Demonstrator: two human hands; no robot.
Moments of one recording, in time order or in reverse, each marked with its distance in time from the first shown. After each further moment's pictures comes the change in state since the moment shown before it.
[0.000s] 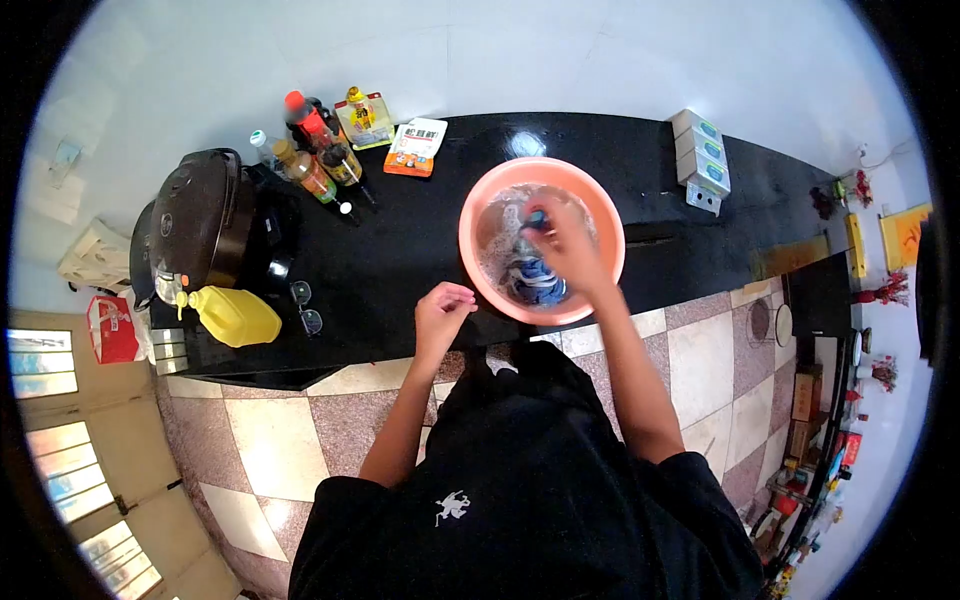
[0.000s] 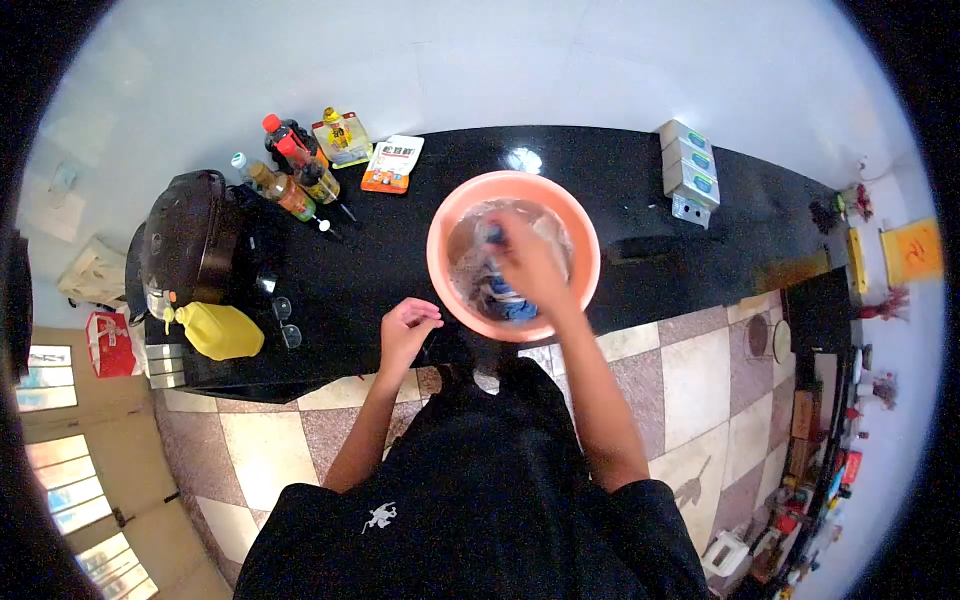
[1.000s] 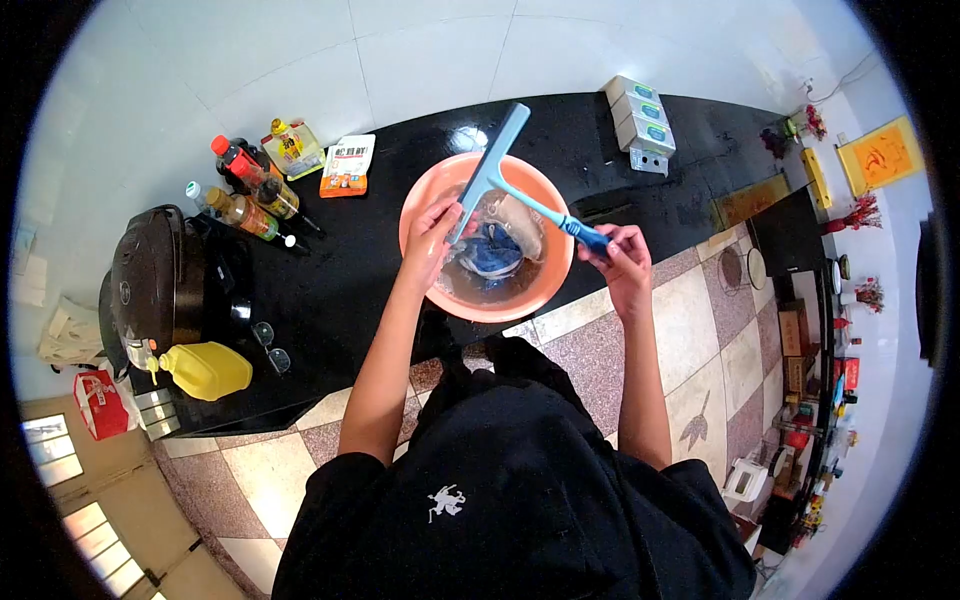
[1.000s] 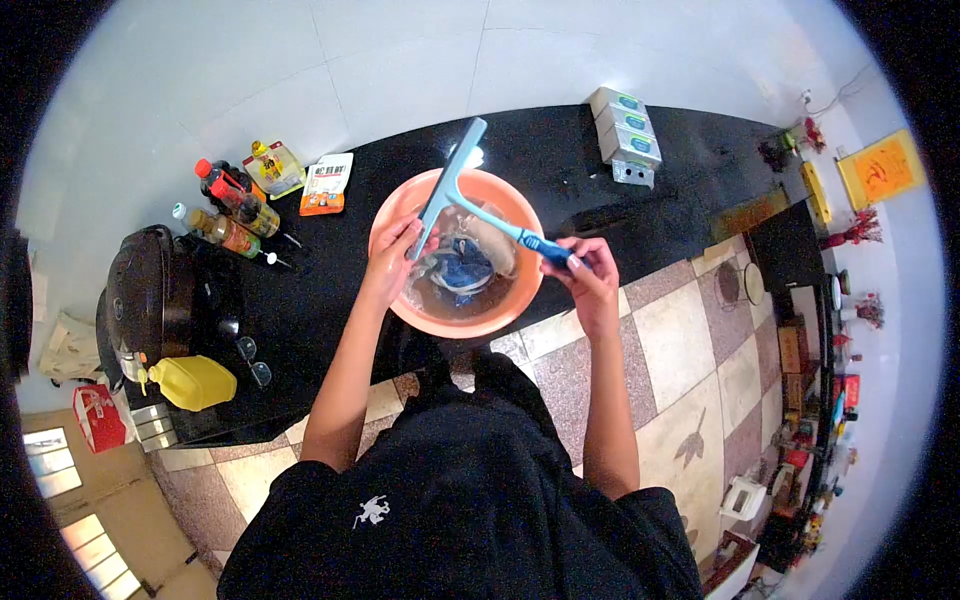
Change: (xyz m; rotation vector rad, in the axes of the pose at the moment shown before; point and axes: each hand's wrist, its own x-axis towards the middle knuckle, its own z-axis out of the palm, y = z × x) left_hand 0.121 0.060 0.081 -0.498 -0.373 -0.128; right_hand -0.111 0.020 -0.106 0.829 0.462 0.224
